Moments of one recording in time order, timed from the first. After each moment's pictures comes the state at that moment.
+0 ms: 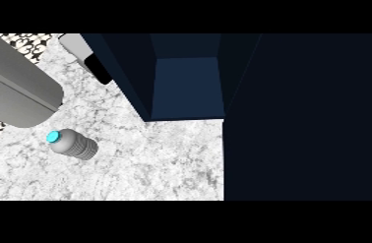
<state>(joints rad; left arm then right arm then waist) 0.36 0.42 0.51 -2.00 0.90 -0.61 0.34 0.50 -0.16 -0.16 -2.39 -0.40 0.36 0.15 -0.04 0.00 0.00</state>
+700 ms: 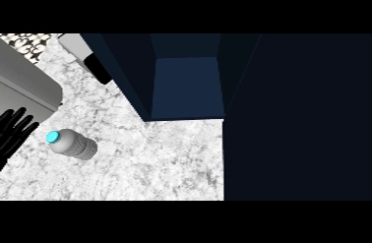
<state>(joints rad) 0.08 0.32 0.44 -1.60 0.44 -0.72 0.09 0.55 -0.17 -0.20 -2.38 -0.45 0.40 0.11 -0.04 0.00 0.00</state>
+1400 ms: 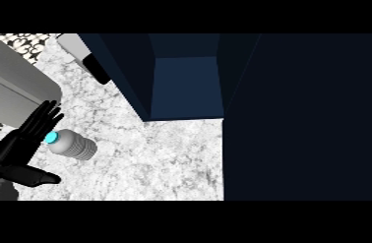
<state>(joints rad) -0.12 0.33 0.40 -1.15 0.11 -0.66 -0.20 0.62 -0.19 -0.23 -2.38 -0.50 0.45 0.04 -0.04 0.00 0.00</state>
